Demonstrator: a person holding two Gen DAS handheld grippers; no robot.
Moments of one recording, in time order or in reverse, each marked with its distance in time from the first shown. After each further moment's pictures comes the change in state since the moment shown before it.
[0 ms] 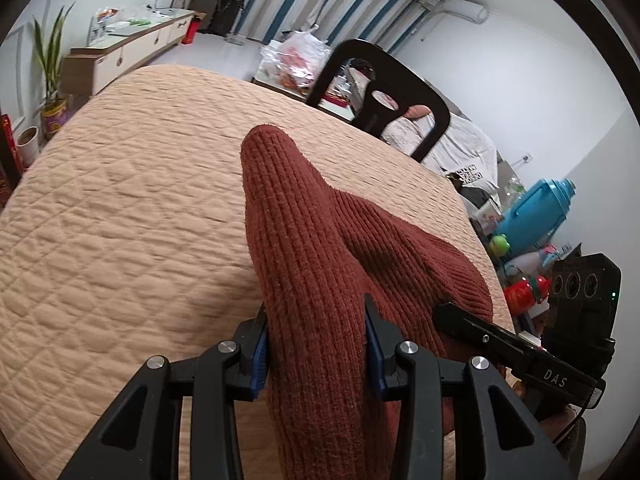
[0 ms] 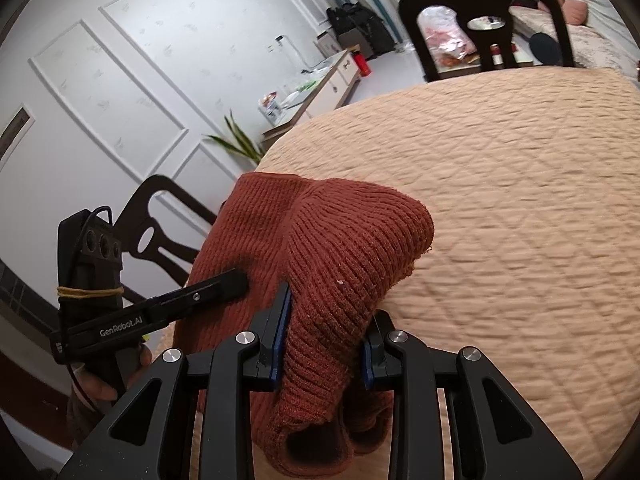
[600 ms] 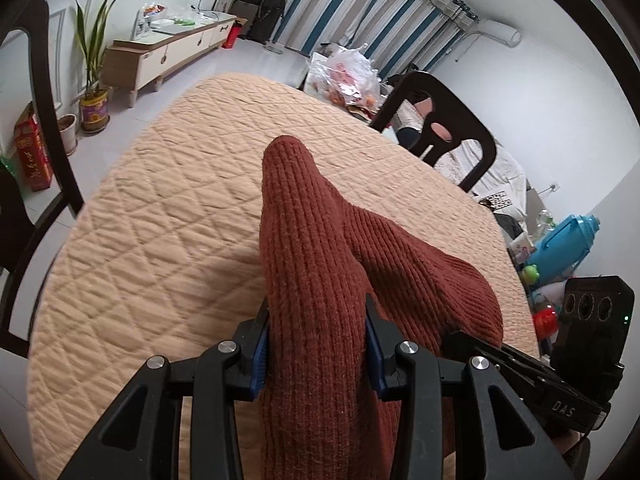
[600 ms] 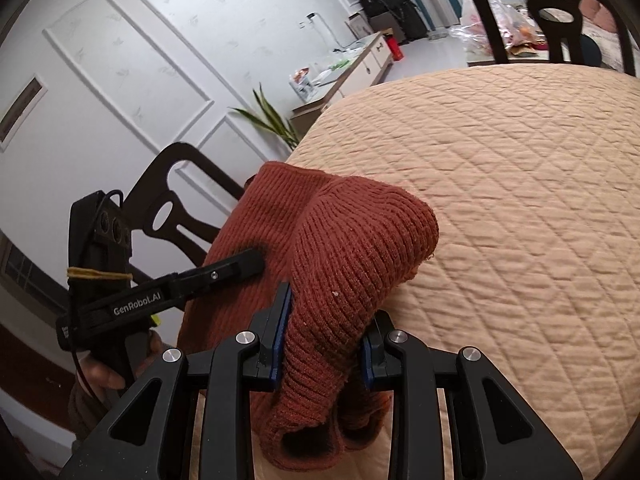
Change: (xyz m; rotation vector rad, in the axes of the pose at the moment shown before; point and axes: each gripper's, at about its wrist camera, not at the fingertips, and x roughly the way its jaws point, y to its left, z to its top) left arm -0.021 0.082 0.014 -0.075 -0.042 0.088; right arm 0.071 0.063 -0.008 -0.061 0.063 0.070
